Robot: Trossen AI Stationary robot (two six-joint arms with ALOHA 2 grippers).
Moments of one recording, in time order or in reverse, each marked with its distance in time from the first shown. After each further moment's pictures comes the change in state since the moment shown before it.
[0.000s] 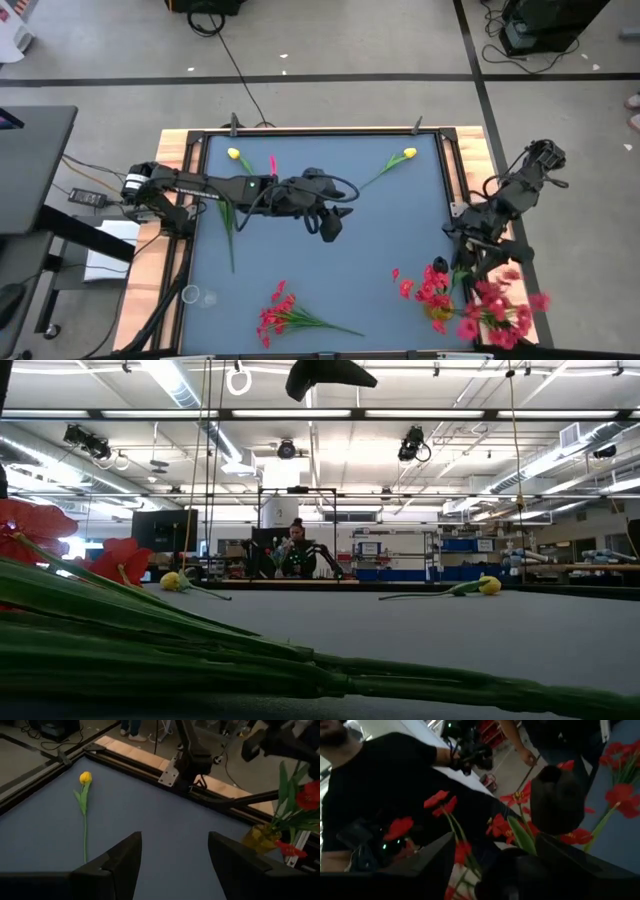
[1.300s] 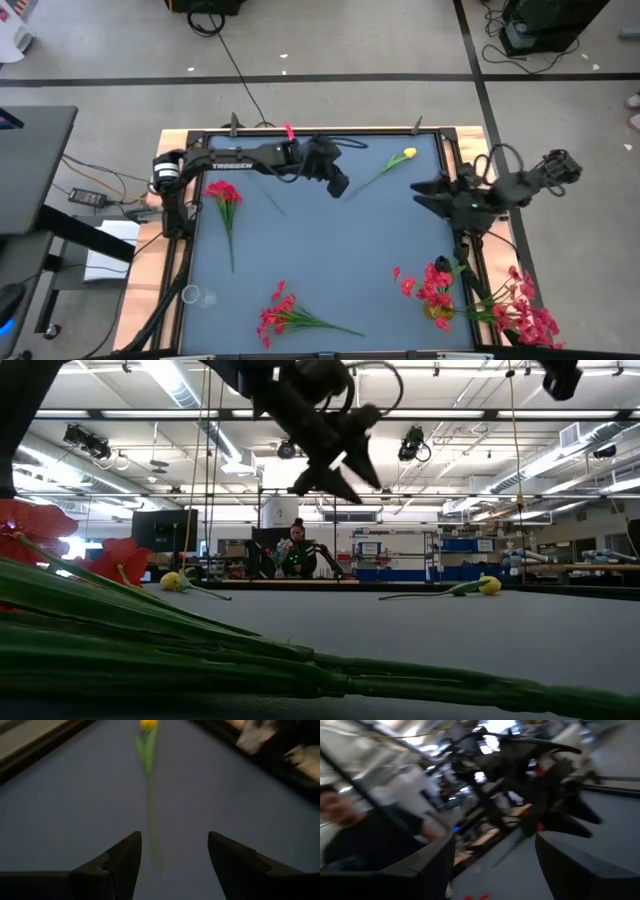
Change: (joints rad) left arm 0.362 0.203 0.000 -0.052 0.281 0.017; right arm -0.244 0.087 -0.001 0.195 0.869 -0.079
